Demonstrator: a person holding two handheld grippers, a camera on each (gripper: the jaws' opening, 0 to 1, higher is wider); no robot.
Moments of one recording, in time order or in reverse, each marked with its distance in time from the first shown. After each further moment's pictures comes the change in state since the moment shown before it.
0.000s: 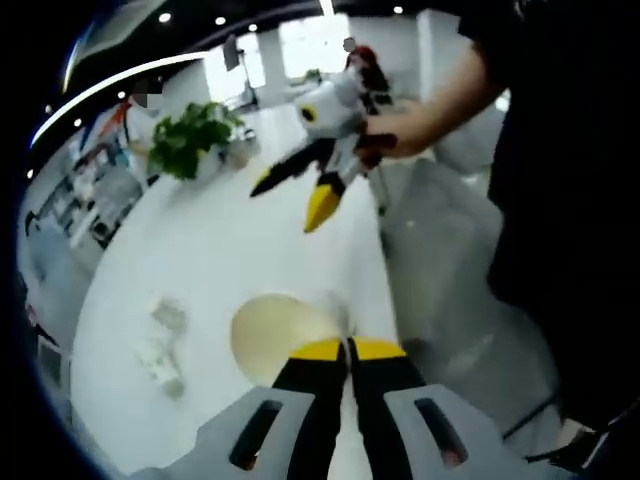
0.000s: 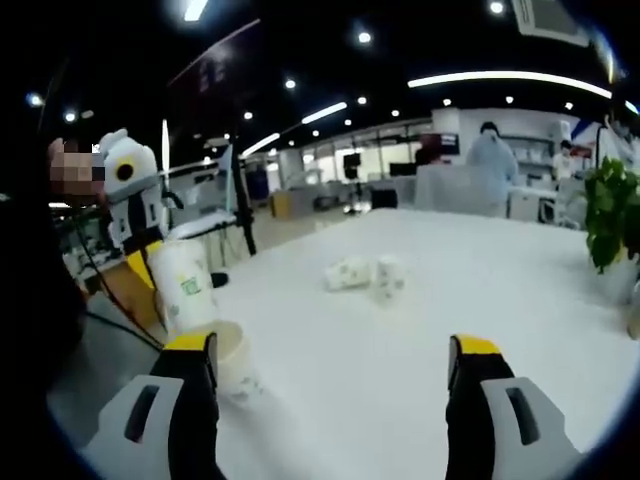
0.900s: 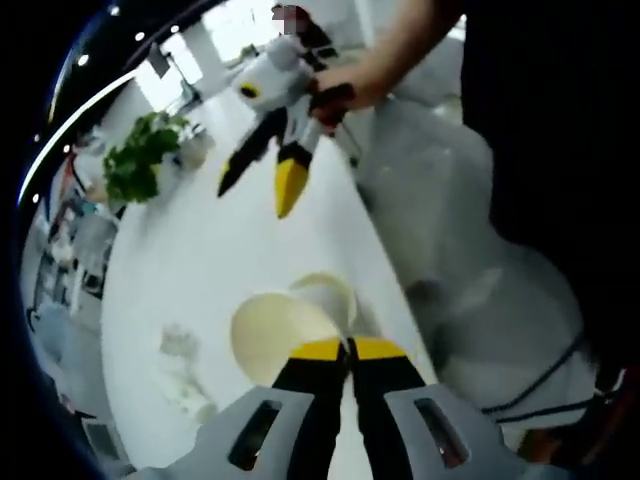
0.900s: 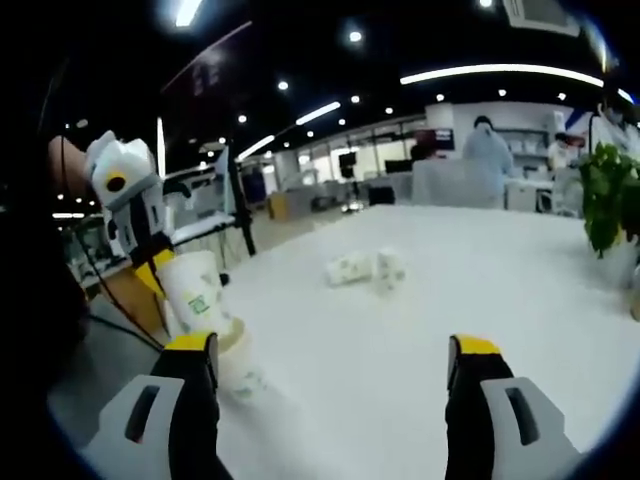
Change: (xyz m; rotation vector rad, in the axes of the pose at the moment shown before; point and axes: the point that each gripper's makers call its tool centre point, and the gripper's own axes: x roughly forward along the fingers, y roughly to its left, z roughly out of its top) left arm 0.019 0.004 -0.014 0.268 0.180 -0.066; right arm 0.000 0.000 -0.009 0.041 -0.004 -0.001
